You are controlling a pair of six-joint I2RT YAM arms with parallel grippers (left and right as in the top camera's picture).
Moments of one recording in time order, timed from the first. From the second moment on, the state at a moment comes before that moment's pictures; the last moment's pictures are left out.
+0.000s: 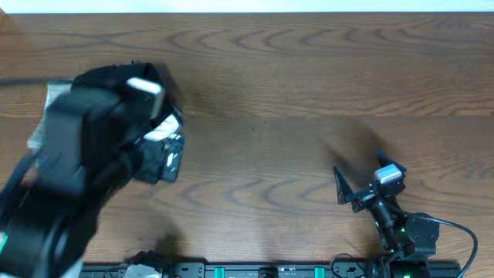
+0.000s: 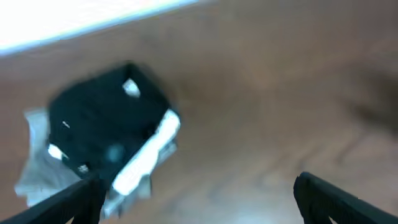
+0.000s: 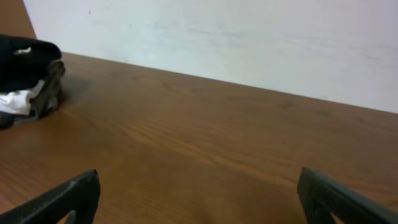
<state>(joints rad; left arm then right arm) -0.27 1.07 1.77 -1.42 -0.03 0.04 -0.01 0.05 0.01 -0.04 -0.40 -0.04</state>
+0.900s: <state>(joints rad) -0.03 0.24 0.54 0.27 0.08 0.04 -0.01 0.05 0.01 -0.04 -0.40 -0.04</state>
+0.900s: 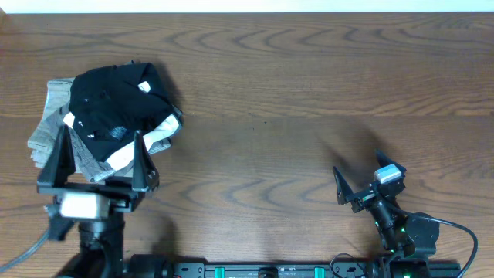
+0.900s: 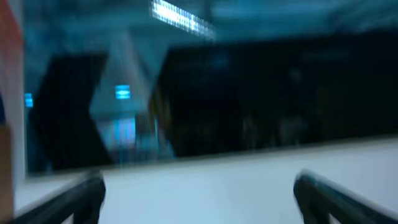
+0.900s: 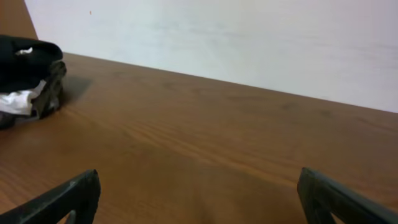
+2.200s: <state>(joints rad) 0.01 0.01 0.01 0.26 0.07 0.03 -0.01 0.05 0.01 -0.04 -0.40 -0.04</state>
